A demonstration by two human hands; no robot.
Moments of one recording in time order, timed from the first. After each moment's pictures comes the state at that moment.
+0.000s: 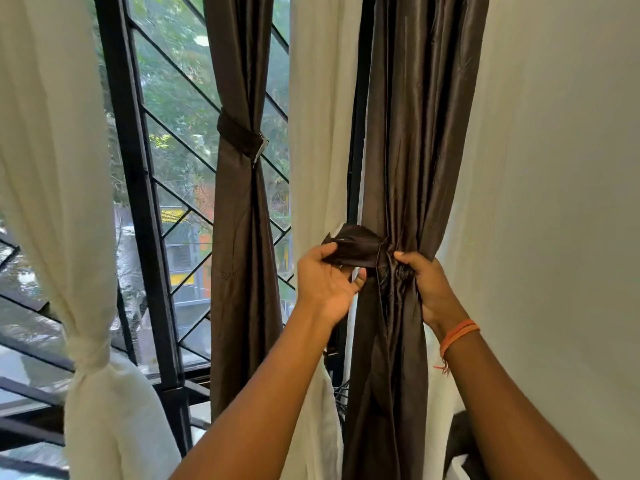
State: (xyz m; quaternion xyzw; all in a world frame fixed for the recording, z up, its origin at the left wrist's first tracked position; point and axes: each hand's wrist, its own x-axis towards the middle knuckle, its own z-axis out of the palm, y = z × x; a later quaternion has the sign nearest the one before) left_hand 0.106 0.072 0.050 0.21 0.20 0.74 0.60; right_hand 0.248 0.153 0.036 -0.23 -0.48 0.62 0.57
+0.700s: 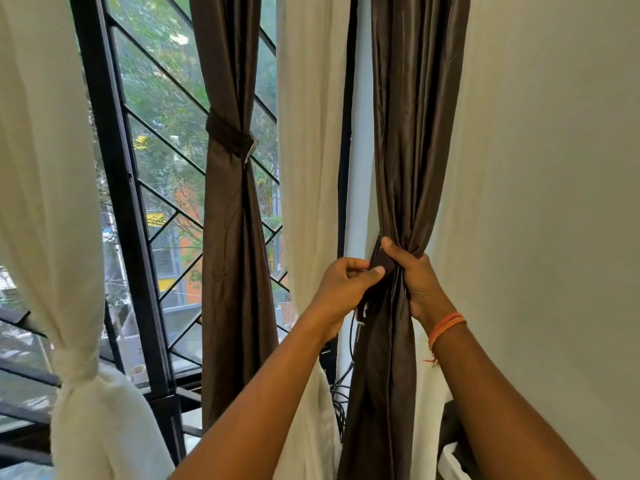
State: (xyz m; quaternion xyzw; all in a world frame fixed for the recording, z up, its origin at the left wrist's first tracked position) left_hand 0.114 0.065 0.031 0.52 0.48 0.58 0.40; right_hand 0.241 0.139 0.035 -0.21 -0.51 0.59 0.59
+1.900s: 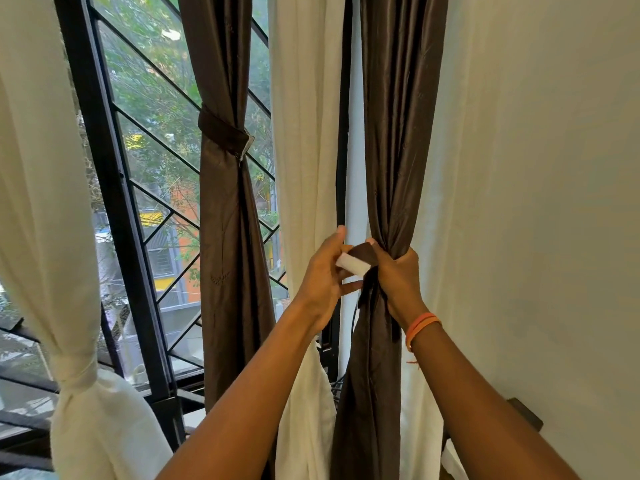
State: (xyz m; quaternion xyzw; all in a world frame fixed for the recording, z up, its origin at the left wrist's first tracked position) left_hand 0.100 0.062 0.046 0.44 0.37 0.64 0.51; right_hand 0.206 0.138 0.027 -0.32 -0.52 0.43 0.67
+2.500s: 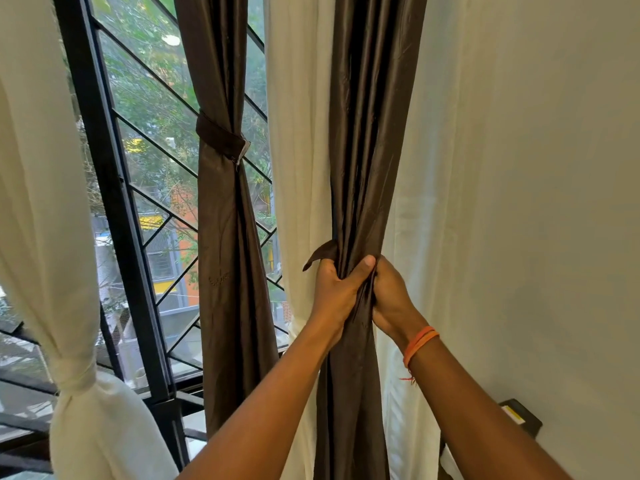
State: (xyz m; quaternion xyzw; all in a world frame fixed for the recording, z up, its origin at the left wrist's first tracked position) left_hand 0.129 0.066 0.024 0.46 0.40 0.71 0.35; right_hand 0.207 0.109 0.025 -0.20 -0.49 0.65 0.54
